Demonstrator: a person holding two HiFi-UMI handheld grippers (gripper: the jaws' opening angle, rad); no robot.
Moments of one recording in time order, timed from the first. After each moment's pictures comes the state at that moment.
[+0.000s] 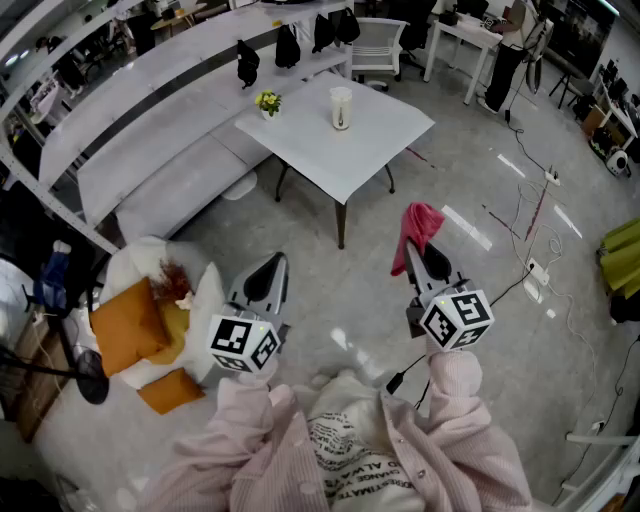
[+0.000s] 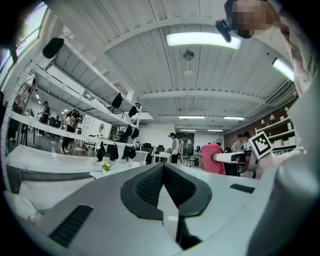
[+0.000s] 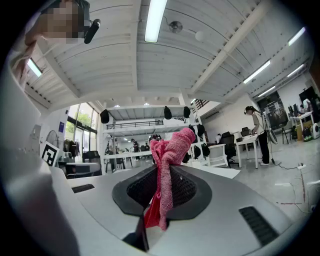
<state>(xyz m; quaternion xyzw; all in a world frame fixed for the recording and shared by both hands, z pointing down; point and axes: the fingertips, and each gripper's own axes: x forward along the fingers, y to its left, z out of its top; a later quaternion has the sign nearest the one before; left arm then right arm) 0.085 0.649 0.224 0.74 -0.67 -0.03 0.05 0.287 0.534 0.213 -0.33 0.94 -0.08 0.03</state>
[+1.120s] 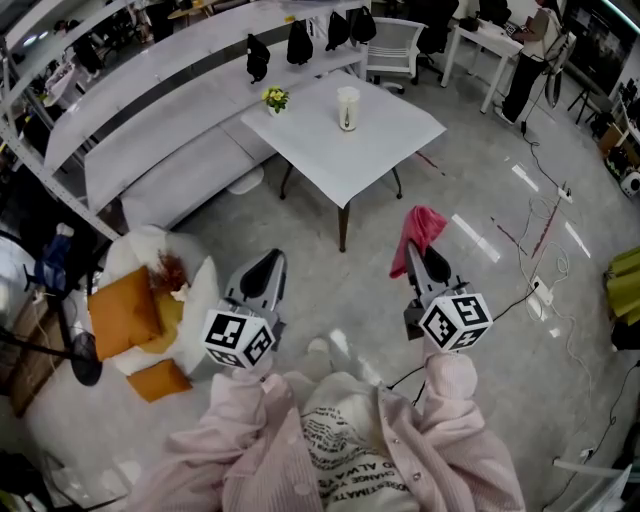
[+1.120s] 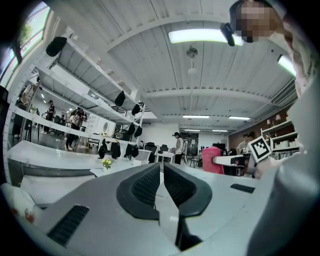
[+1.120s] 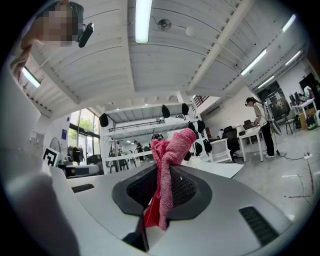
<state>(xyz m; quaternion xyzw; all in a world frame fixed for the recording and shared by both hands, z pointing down) 0.104 0.616 0.239 0.73 -0.68 -0.04 0.06 0.308 0.484 0.236 -0.30 0.95 -0.11 0.03</state>
